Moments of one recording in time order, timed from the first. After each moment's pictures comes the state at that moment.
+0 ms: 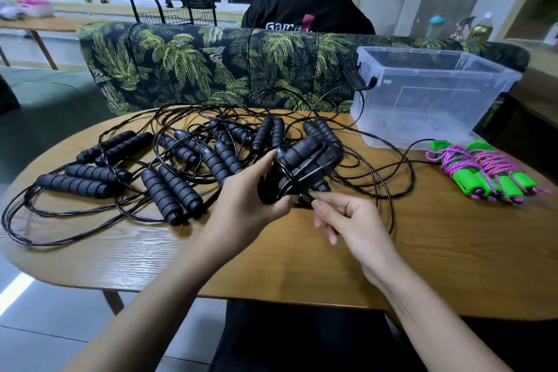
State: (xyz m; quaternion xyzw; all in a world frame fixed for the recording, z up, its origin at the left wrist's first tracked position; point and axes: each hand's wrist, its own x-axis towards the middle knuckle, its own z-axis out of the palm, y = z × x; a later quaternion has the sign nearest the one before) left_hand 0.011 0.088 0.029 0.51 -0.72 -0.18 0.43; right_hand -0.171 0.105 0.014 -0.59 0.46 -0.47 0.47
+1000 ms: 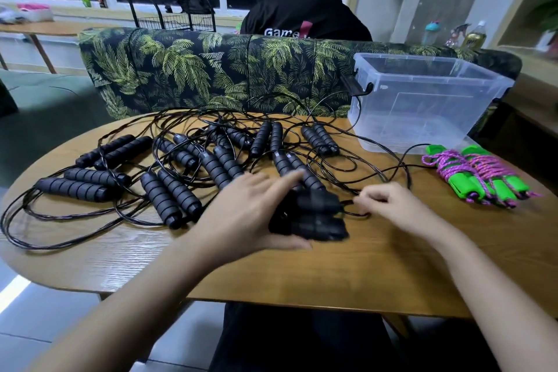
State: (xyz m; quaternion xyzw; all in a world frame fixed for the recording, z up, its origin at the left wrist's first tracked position) left_hand 0.022 0.086 0.031 0.37 -0.88 0.13 0.27; right_hand -0.262 0.041 0.010 -0.77 0.52 -0.25 0.28
